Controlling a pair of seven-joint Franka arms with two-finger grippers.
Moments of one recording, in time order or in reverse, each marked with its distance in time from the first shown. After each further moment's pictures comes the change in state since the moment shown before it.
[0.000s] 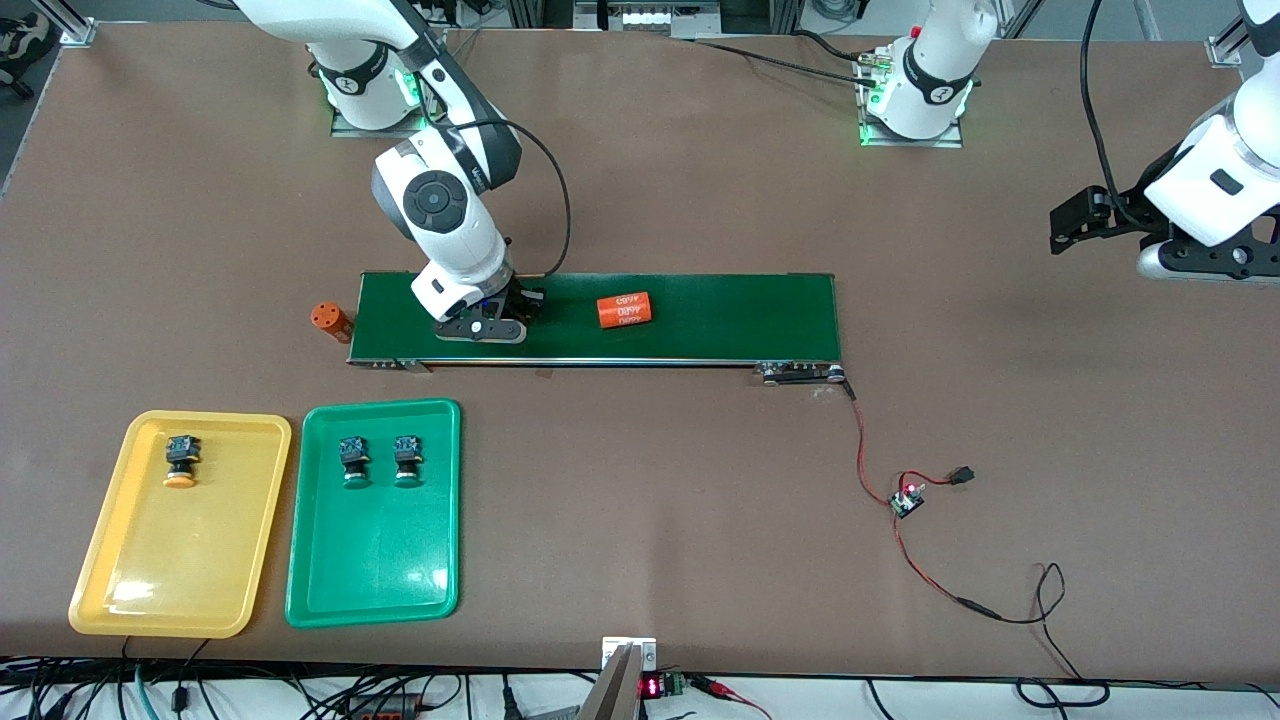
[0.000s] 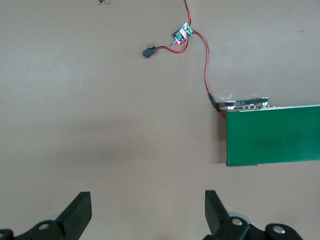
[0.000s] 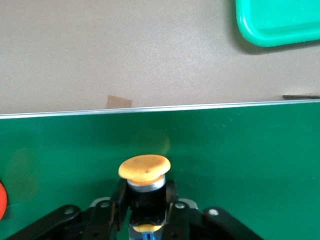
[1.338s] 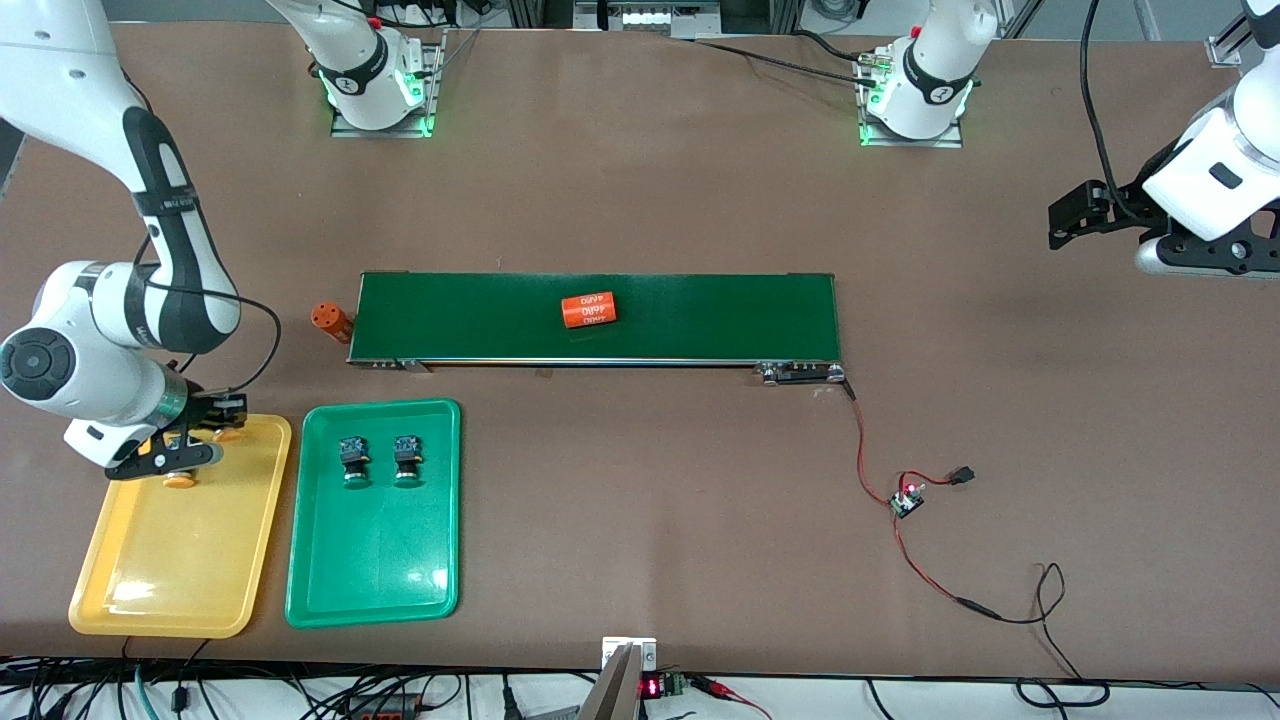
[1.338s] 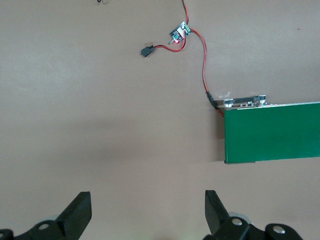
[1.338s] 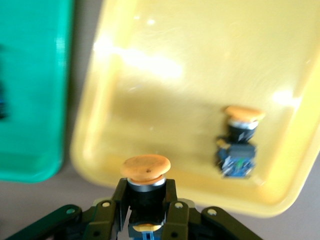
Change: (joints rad) left arm -0.002 0.001 -0.007 0.016 0.000 -0.019 0.000; right arm -0.486 0.263 -0.210 0.434 -0.140 -0.163 -0.915
